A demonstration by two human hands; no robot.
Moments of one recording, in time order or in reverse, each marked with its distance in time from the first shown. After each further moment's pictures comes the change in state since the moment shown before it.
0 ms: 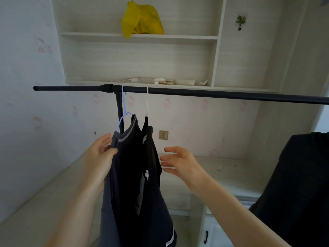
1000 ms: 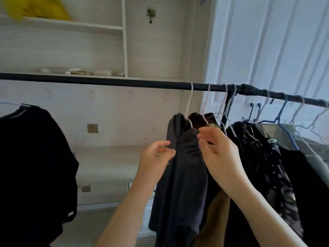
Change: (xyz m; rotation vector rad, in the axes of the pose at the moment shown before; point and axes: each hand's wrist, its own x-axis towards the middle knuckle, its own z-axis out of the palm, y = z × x) left_hand -0.344 0.056 0.413 -0.080 -0.604 -0.067; right_hand -0.244 0.017 -0.432 -0.572 0.682 -0.450
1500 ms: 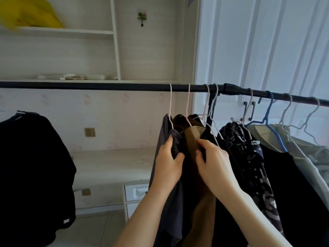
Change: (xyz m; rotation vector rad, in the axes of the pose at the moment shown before) left_hand 0.010 -0.014 0.098 0.253 -0.027 0.166; right_hand 0.012 0.068 -0.033 -0.365 -0.017 -0.084
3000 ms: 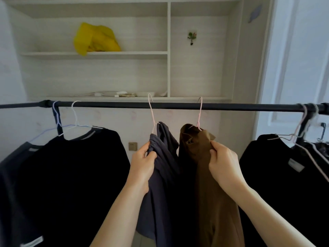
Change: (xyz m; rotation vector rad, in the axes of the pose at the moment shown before) left_hand 0.064 -0.050 -0.288 -0.226 0.280 -0.199; right_hand 0.076 -0.179 0.145 0.148 -0.065 0.047
